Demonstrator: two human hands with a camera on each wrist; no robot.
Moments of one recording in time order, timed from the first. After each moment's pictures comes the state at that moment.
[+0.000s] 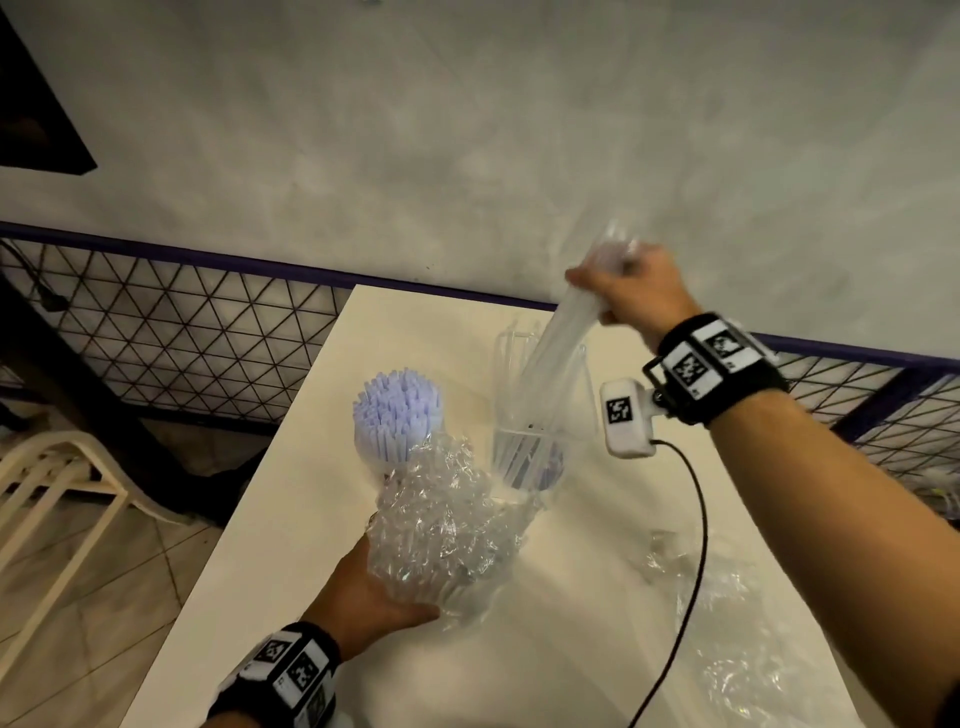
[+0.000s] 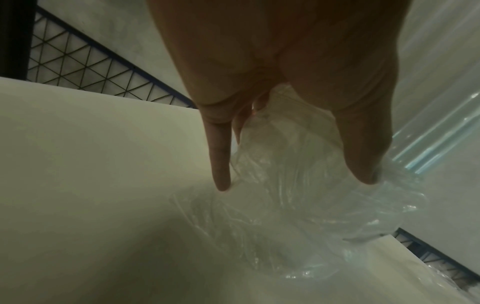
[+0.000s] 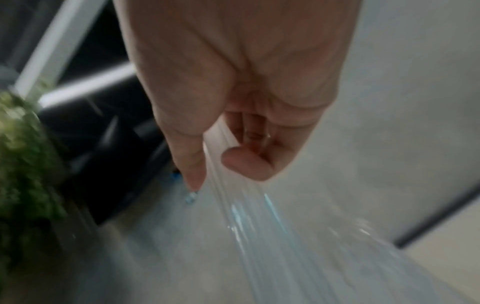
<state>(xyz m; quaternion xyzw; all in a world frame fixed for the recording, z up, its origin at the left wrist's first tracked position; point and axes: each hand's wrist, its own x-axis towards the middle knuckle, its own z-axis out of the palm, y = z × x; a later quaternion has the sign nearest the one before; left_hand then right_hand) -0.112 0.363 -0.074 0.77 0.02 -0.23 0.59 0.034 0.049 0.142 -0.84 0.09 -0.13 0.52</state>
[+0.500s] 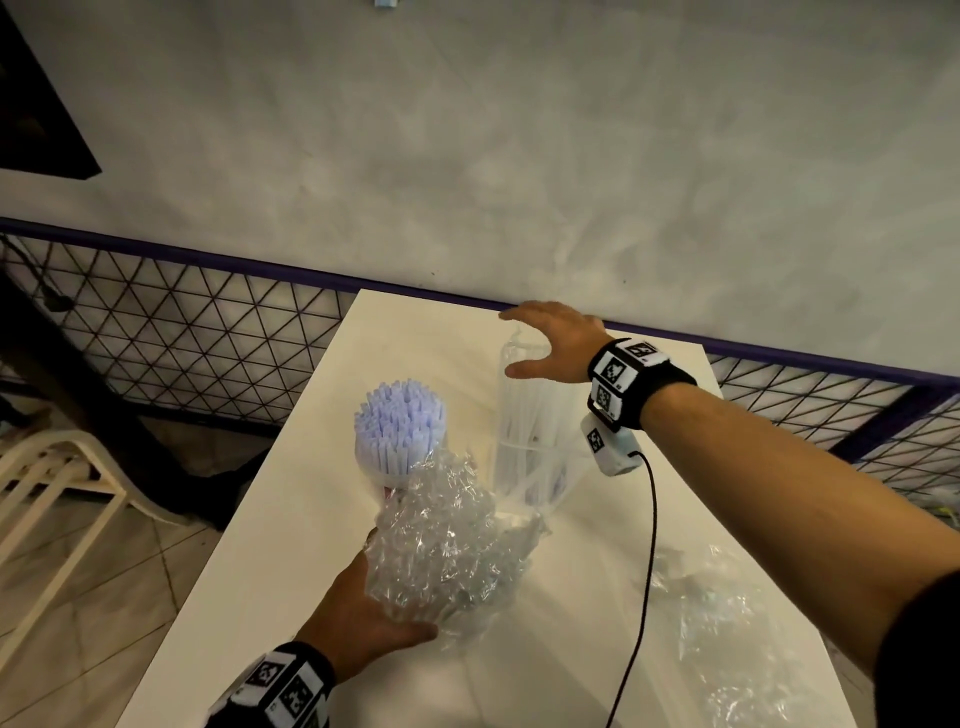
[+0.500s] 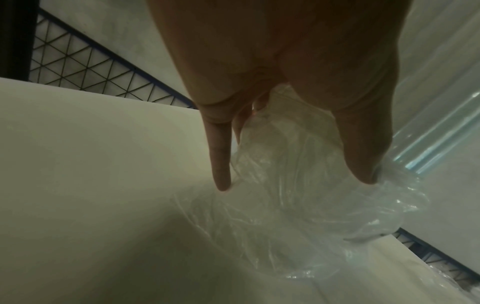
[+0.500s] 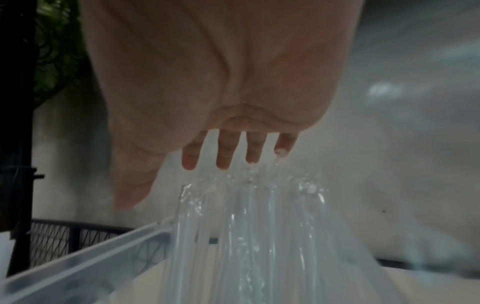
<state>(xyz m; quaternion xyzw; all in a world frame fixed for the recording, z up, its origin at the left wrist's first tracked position) -0.111 0.369 -0.084 0.75 0.02 -0.26 0.61 0.080 0.072 0.084 -0.99 -0.09 0.07 0.06</state>
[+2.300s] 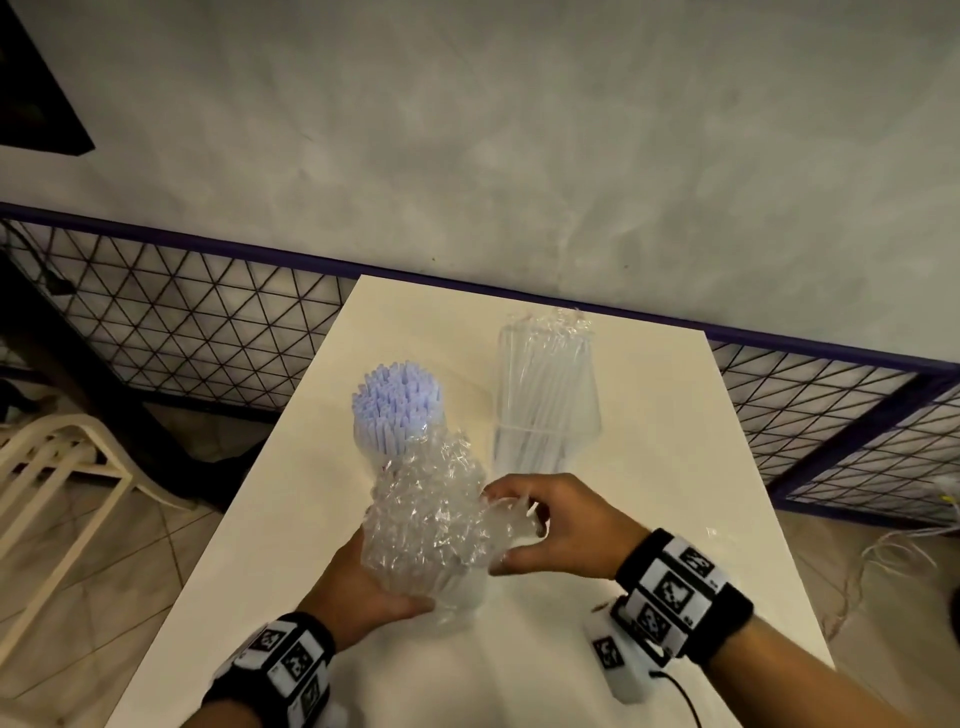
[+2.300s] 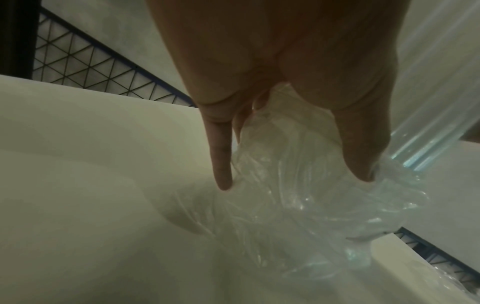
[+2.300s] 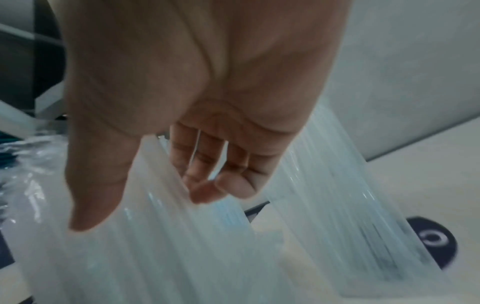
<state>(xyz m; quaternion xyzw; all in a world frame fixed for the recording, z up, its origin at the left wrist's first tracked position) -0.109 0.367 -0.084 0.80 0.01 -0.23 0.55 -0.106 0.104 0.028 -0.88 -0.15 0.17 0.42</state>
